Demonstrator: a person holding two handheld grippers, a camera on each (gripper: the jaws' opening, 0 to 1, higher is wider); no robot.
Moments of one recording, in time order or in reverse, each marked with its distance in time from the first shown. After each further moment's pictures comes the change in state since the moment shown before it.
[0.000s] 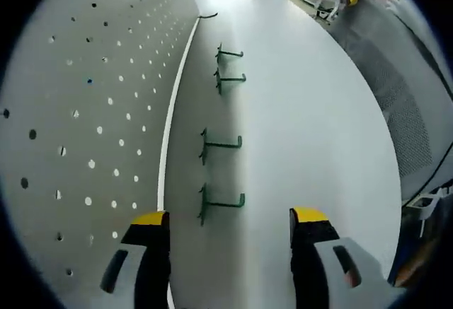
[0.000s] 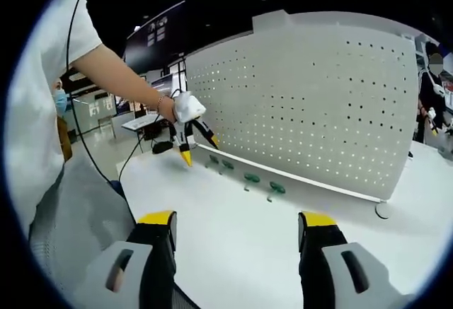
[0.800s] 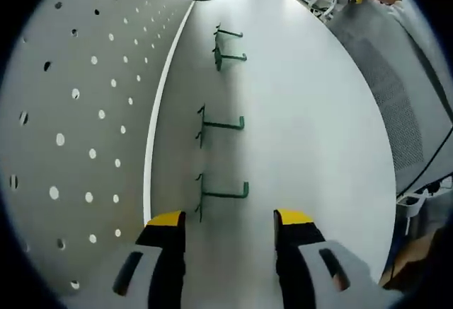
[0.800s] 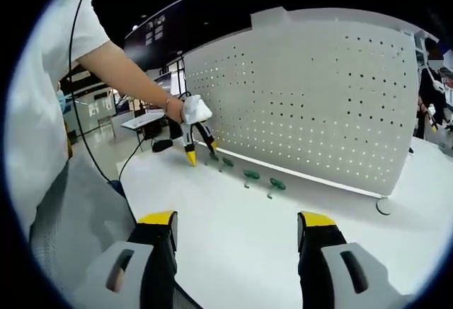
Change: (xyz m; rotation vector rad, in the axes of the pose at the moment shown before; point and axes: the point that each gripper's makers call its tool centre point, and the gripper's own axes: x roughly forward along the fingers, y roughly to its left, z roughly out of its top) left arm 0.011 -0.004 -0.012 -0.040 0.053 -0.117; right arm 0.002 -0.003 -0.003 0.024 0.012 -0.002
